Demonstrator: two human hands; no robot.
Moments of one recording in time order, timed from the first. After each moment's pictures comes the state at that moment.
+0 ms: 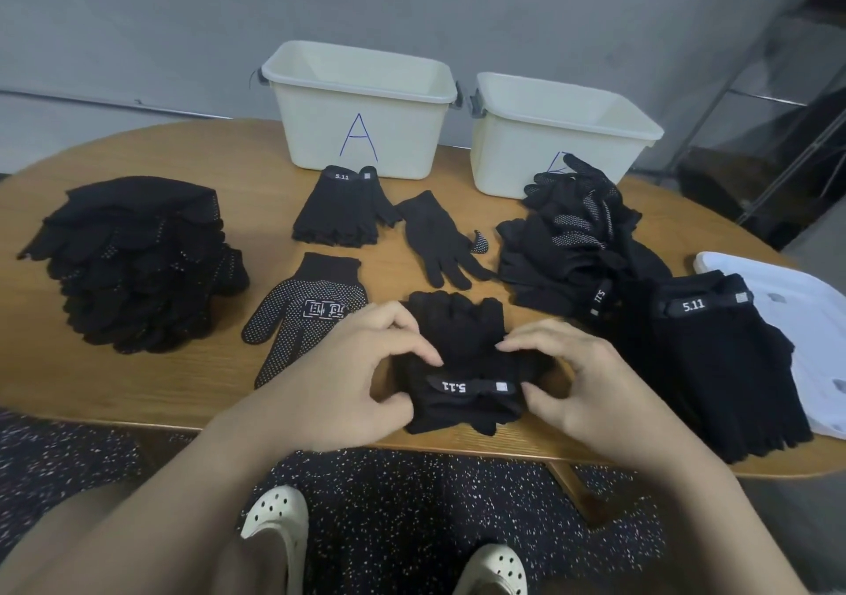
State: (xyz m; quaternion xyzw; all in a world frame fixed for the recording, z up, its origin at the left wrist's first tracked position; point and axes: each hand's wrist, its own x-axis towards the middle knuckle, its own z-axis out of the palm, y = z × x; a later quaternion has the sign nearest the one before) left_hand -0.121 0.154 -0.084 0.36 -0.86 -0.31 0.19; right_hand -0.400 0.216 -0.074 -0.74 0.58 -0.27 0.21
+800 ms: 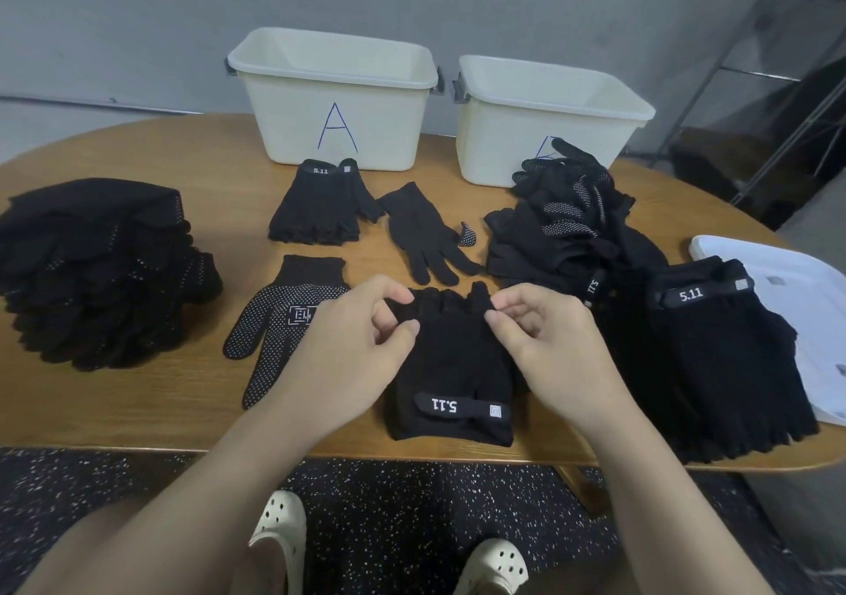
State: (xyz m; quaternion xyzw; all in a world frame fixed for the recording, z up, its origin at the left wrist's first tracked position) left_hand -0.160 0.140 -0.087 0.50 -0.74 -0.31 0.32; right_hand -0.373 0.181 -0.081 -0.58 0.68 -0.40 0.22
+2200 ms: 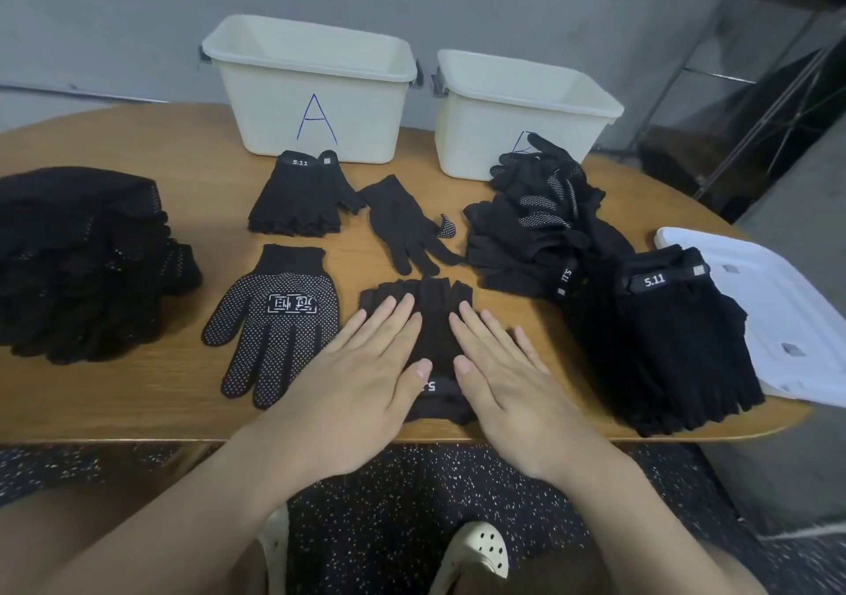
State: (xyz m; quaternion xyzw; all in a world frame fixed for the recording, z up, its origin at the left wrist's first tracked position) left_hand -0.162 0.162 -0.117 0.40 -0.90 -0.15 0.05; right_hand -0.361 0.227 -0.102 -0.71 0.67 -0.07 0.18
